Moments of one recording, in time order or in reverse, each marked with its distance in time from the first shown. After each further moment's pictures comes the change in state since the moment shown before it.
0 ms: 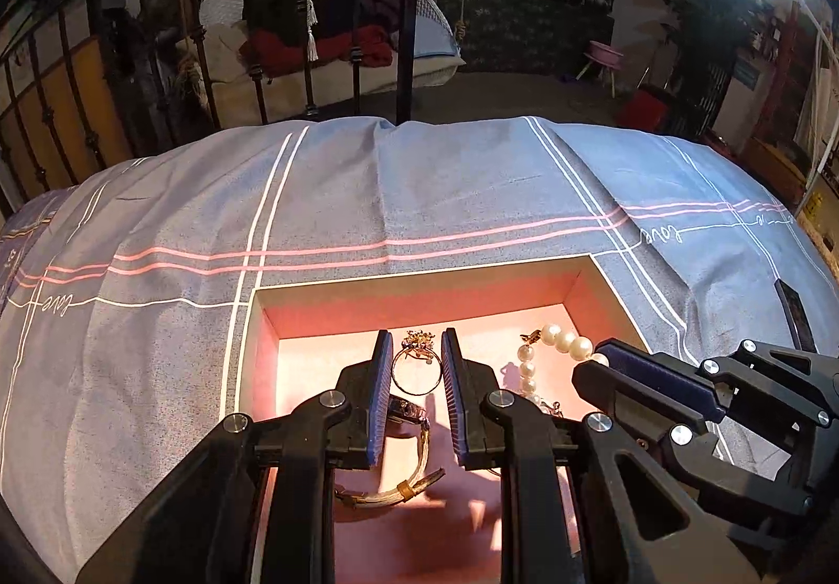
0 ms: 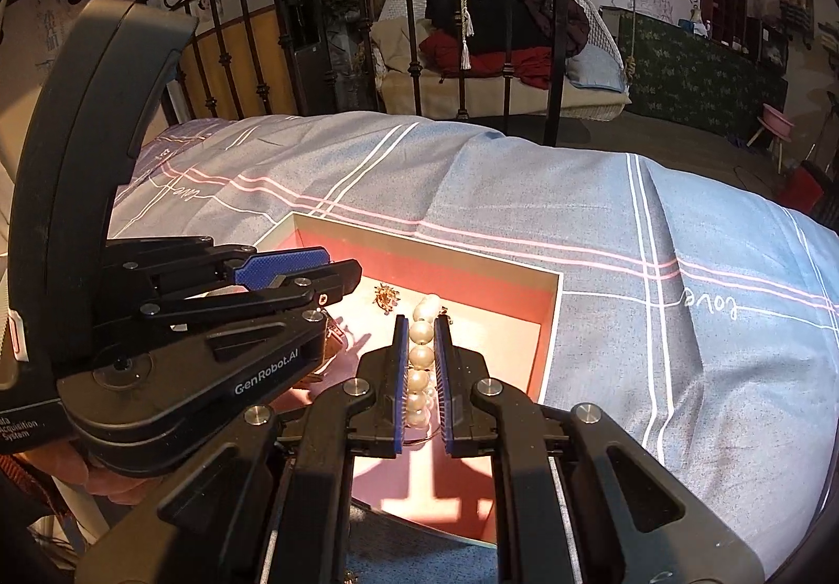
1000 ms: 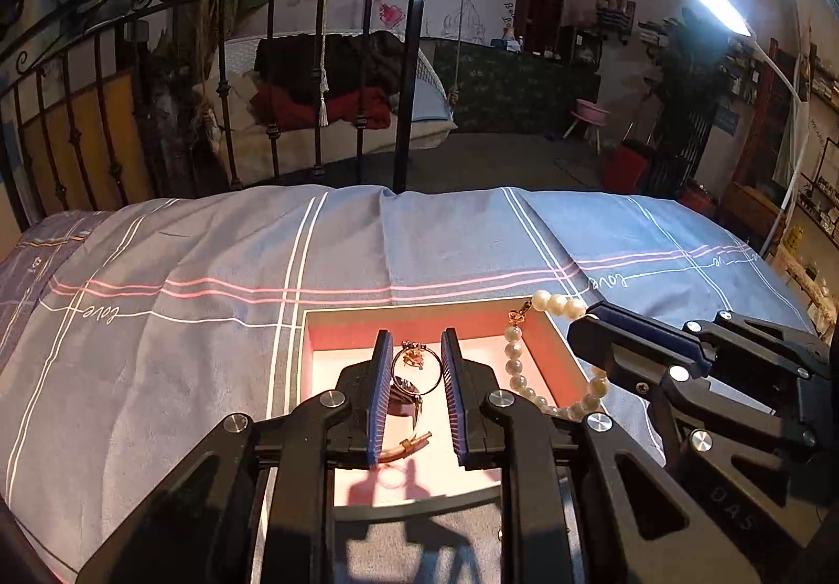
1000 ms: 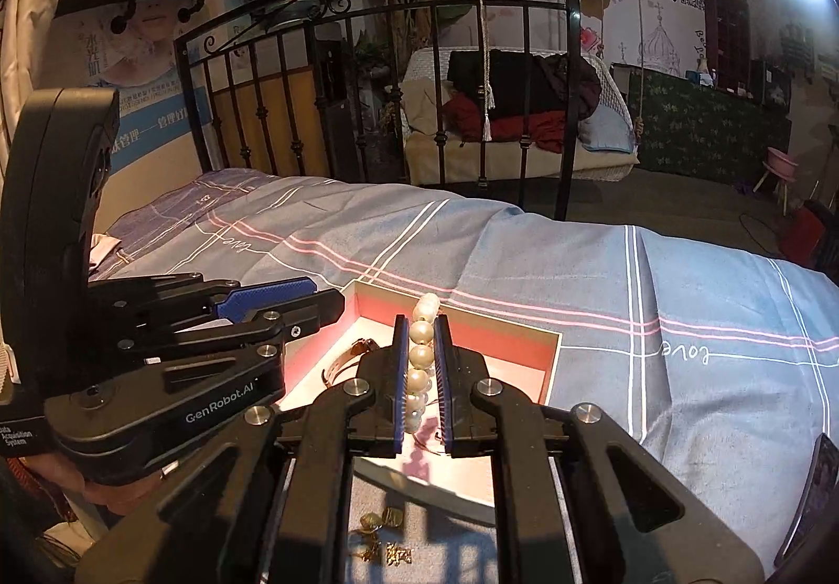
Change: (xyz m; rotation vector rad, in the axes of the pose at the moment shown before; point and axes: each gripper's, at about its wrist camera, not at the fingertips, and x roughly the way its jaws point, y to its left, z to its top) left arm -0.083 0.002 -0.010 -0.028 -0.172 -0.031; right arm -0.071 0.020 0.014 -0.033 -0.164 0.041
